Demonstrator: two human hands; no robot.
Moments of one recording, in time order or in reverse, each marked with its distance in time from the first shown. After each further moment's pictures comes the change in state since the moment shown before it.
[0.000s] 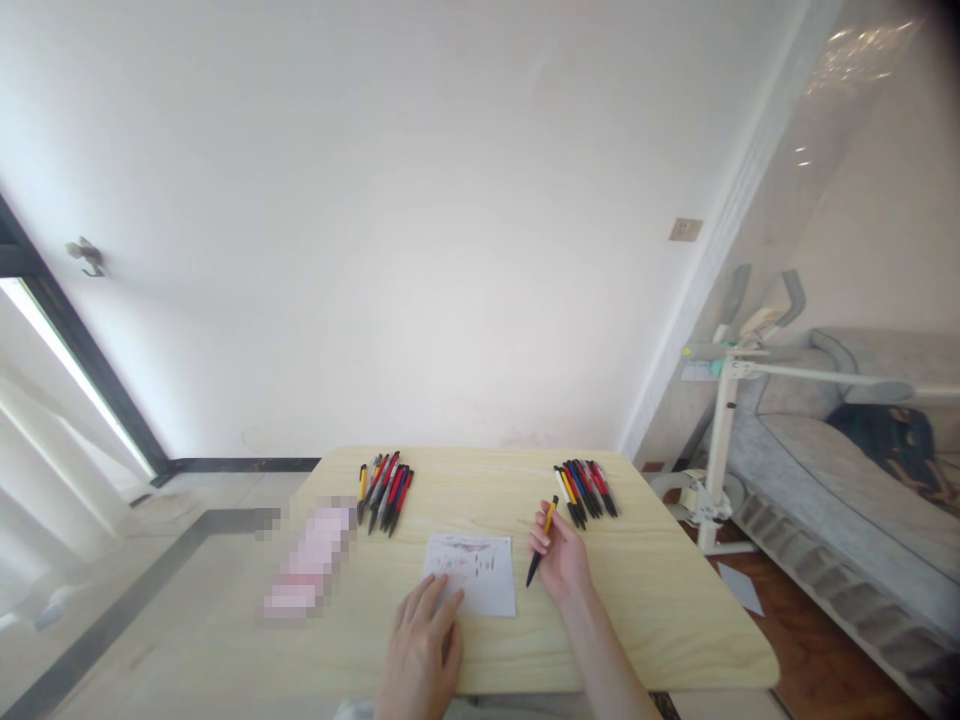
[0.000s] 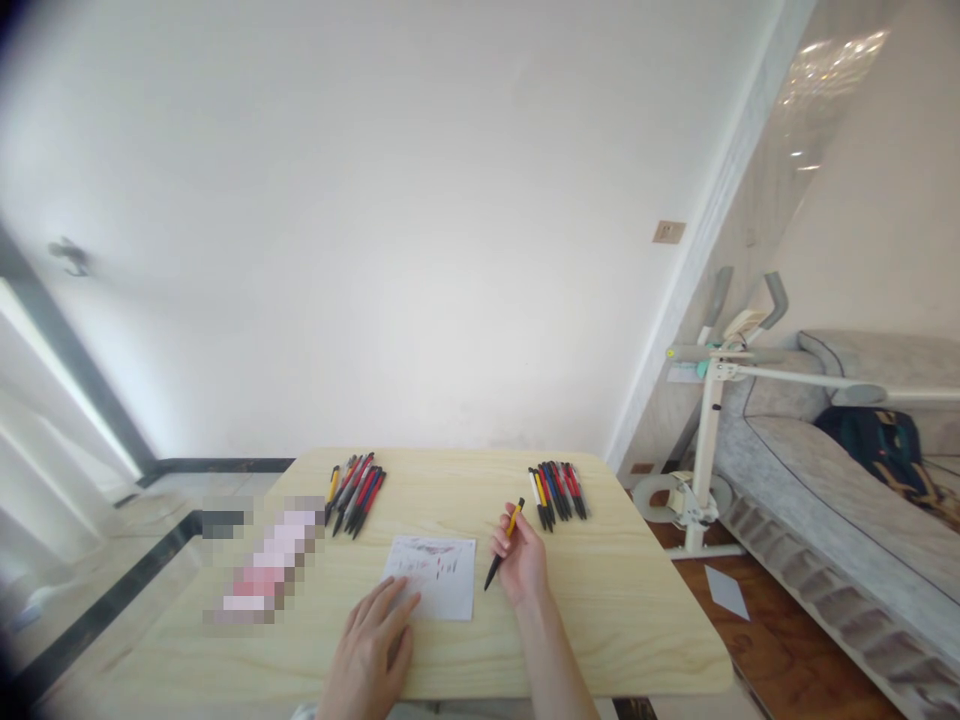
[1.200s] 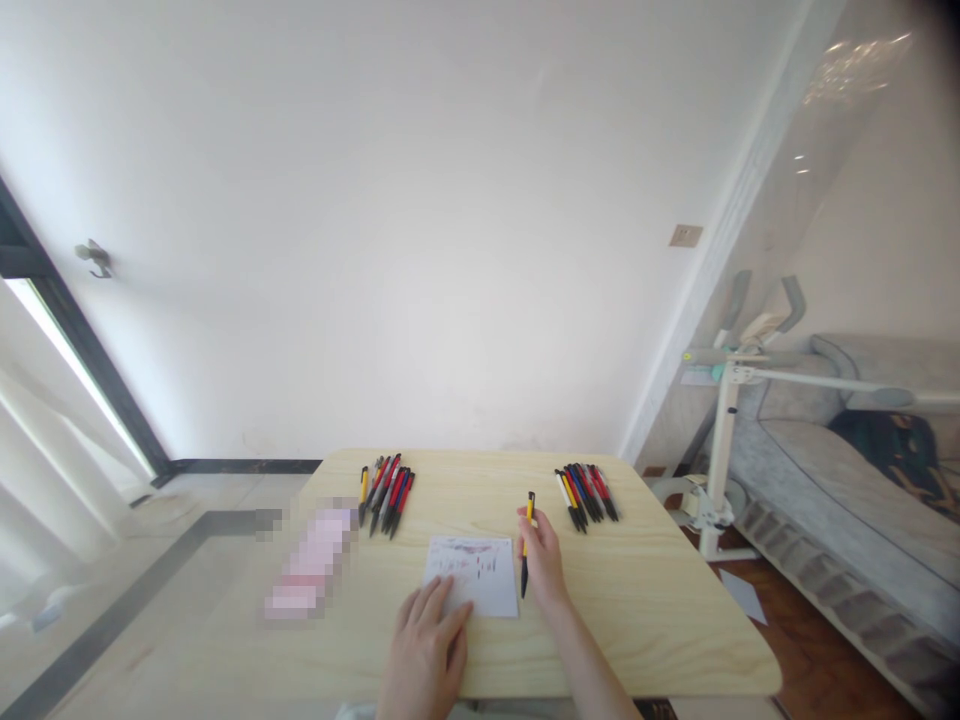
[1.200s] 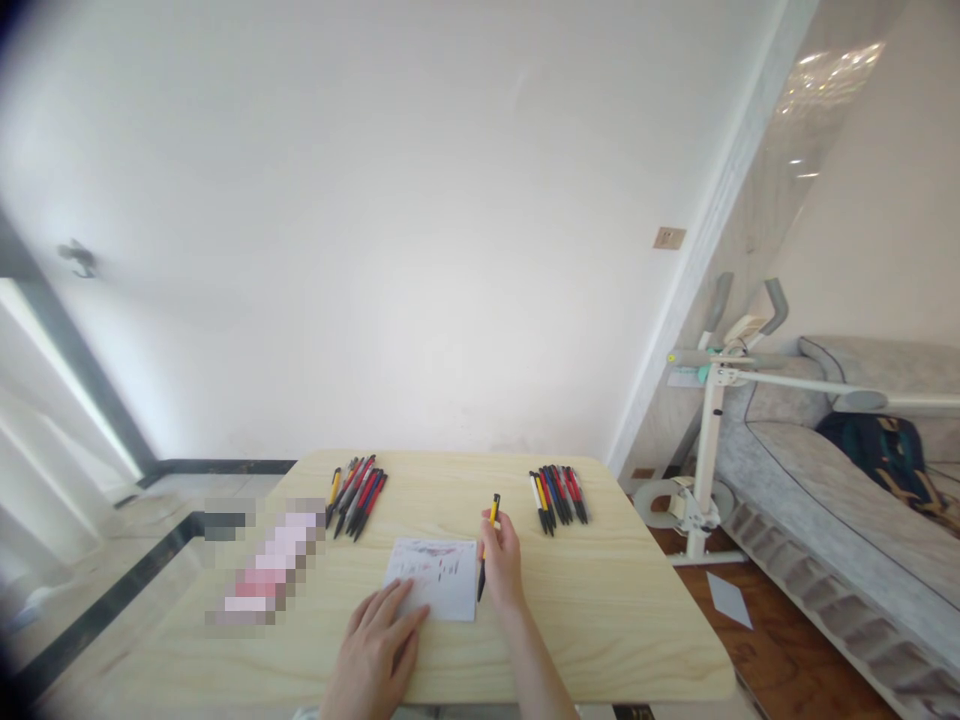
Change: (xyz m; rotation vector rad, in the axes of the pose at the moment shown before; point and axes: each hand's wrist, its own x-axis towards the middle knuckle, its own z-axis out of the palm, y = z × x) left_hand 0.002 -0.001 -0.002 0.024 -0.044 0.050; right_hand -0.011 0.022 0.027 -0.621 0.077 -0.236
